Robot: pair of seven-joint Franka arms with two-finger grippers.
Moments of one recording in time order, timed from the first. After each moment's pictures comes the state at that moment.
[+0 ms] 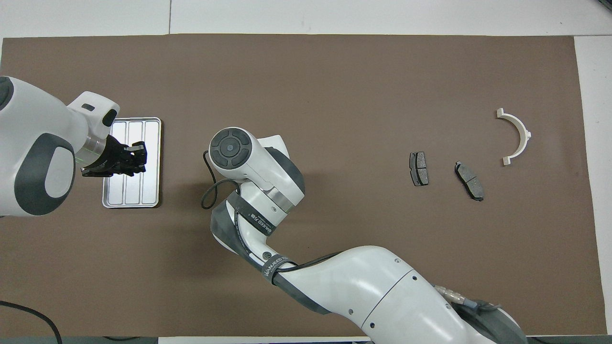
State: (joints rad) left arm -0.08 0.09 -0.04 -1.94 -0.05 1.93 -0.38; right arm 0.67 0.85 0.11 -1.15 -0.08 2.01 1.22
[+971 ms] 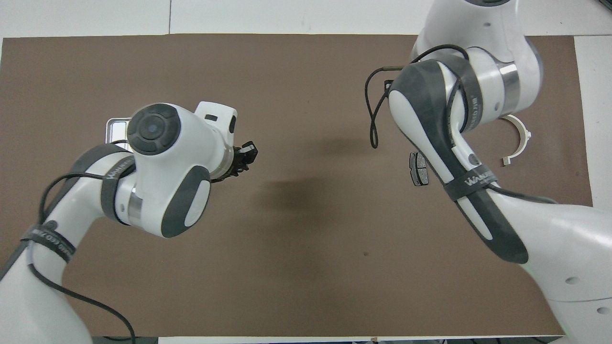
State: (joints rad) left arm -0.47 0.18 -0.04 -1.93 -0.11 2.15 -0.90; right arm 0.16 0.58 0.11 -1.15 -0.08 1.63 0.29
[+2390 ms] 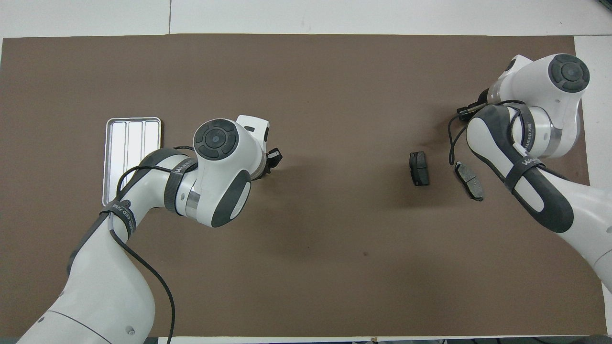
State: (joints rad) left arm -0.53 0.36 -0.02 -1.92 -0.10 2.30 -0.93; right arm -0.15 0.56 0.11 -1.68 -0.08 2.34 -0.25
